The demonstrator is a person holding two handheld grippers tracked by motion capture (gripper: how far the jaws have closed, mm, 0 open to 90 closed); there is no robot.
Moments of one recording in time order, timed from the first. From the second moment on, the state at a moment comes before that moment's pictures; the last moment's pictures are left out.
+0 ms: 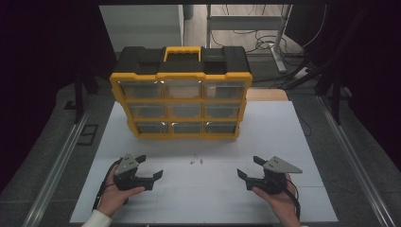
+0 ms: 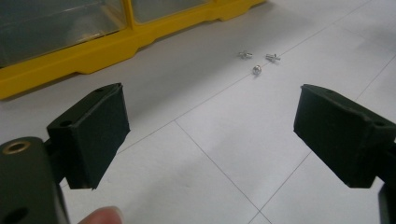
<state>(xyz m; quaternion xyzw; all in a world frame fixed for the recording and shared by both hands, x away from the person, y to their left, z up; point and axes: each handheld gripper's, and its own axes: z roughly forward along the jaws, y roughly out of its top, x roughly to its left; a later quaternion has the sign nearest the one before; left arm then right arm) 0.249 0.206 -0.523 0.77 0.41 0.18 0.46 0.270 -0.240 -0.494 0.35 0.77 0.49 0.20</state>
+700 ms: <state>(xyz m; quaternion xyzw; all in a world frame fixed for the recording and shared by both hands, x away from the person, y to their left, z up) 0.249 0.208 -0.524 0.77 0.41 0.18 0.46 0.268 -0.217 -0.498 0.35 0.78 0.48 0.20</state>
